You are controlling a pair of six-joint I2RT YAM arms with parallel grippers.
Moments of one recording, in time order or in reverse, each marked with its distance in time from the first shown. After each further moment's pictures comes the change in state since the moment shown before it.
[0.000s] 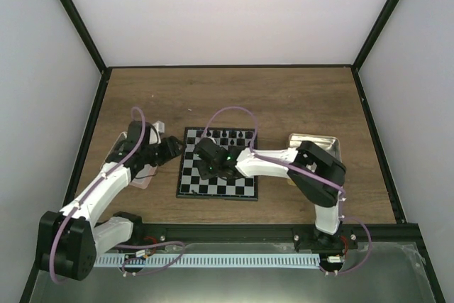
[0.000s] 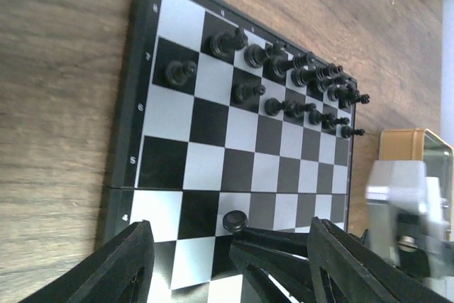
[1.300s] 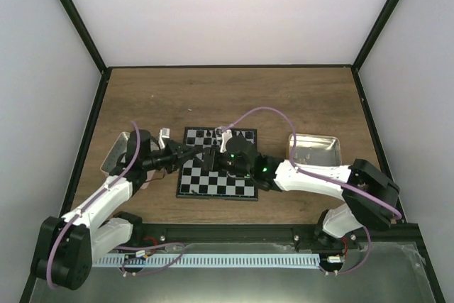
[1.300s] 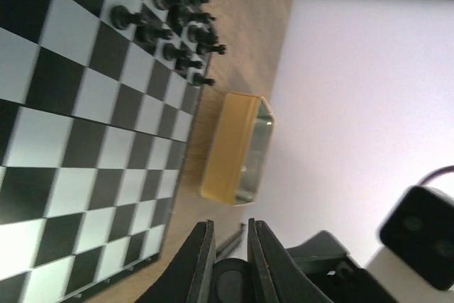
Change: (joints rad) left arm -0.052 -0.048 -0.206 0.447 0.328 -0.572; right arm -0.021 -0.432 -0.380 0.547 -0.173 0.250
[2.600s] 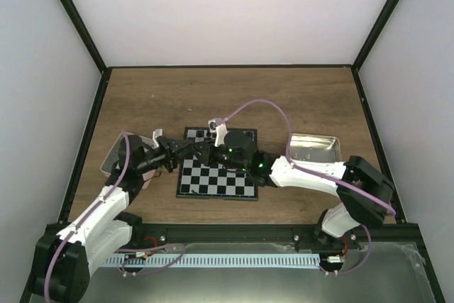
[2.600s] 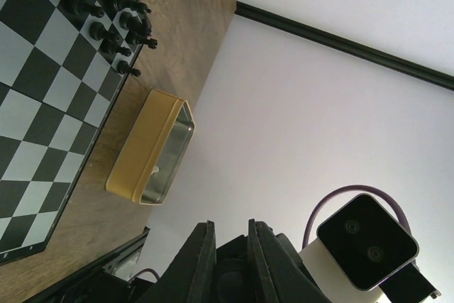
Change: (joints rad) left arm 0.006 -0.144 -0.067 0.200 -0.006 -0.472; right arm -0.005 0.047 0.064 0.113 -0.021 -0.100
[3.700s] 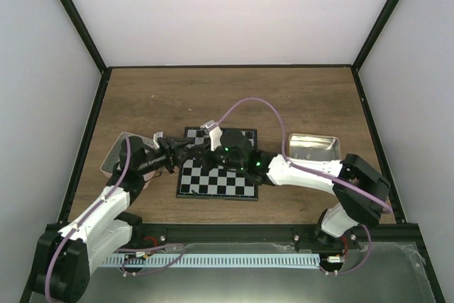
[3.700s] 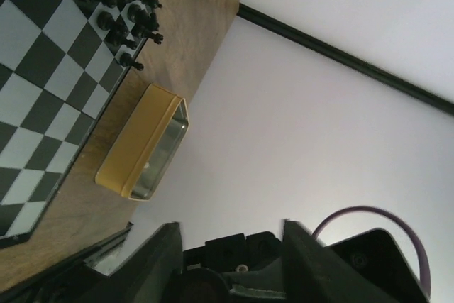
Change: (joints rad) left arm -0.001 0.016 -0.027 0.056 -0.003 -0.120; right arm -0.005 0.023 0.004 -0.027 -0.048 -0.270
